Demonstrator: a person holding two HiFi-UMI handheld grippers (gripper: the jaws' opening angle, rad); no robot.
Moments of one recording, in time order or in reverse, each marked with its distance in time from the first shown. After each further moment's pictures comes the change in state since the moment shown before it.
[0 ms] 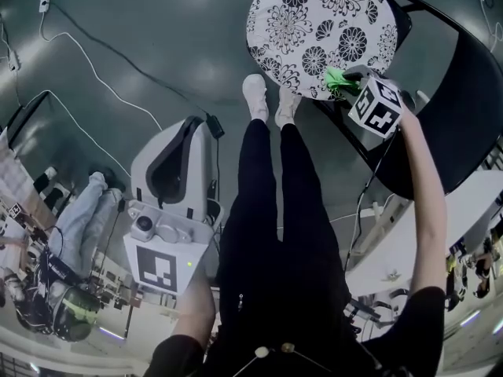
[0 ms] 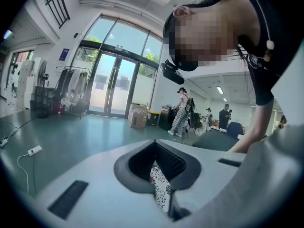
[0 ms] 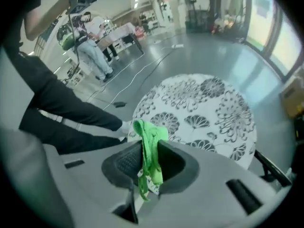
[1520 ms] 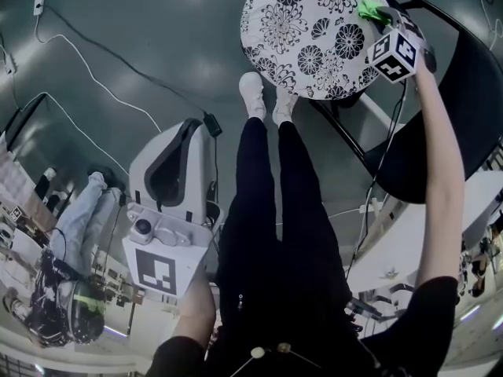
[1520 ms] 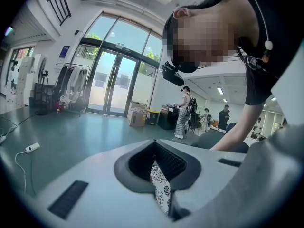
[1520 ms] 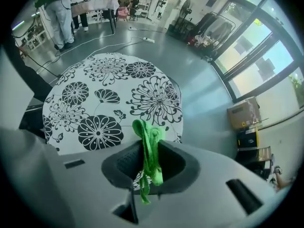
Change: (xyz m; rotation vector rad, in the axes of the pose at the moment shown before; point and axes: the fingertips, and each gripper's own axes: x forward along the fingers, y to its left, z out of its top) left arm 0.015 -0.003 -0.005 -0.018 0.009 -0.010; right arm -0.034 -0.205 -0.047 -0.049 0.105 -0.616
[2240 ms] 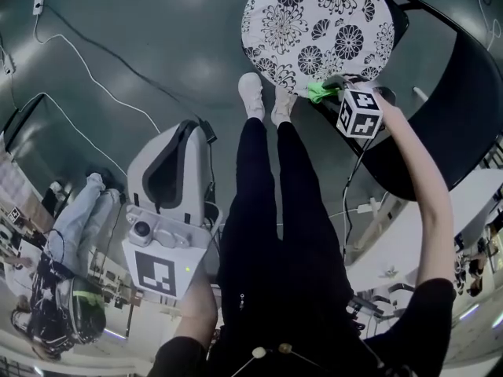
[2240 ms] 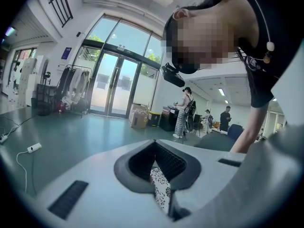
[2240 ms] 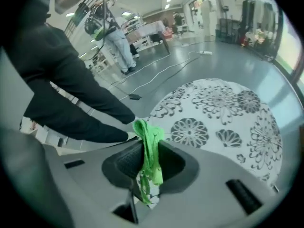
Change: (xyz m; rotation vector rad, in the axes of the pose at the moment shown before) left arm -0.009 0.009 0.006 -0.009 -0.015 0.018; right arm -0.081 0.245 0.061 -0.224 -0.220 0.728
